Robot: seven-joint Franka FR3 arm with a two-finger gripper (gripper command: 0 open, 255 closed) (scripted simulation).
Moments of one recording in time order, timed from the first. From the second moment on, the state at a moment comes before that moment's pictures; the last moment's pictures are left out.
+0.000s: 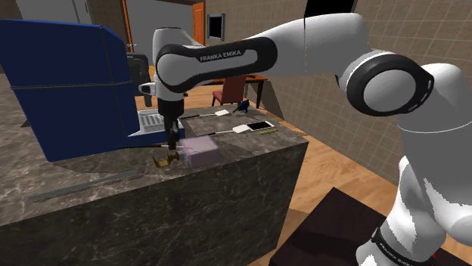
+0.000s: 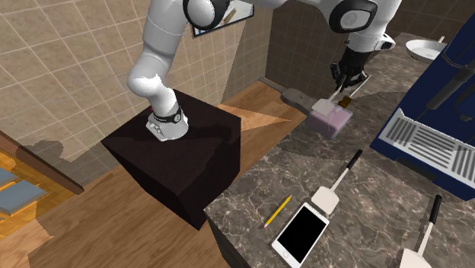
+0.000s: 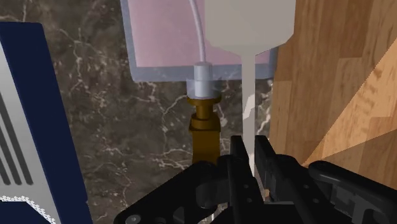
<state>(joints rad) 0.53 0.57 -0.04 -1.27 0.07 1.88 -0.83</state>
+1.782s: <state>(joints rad) 0.59 0.78 -0.02 -1.10 0.07 1.94 -0.77</state>
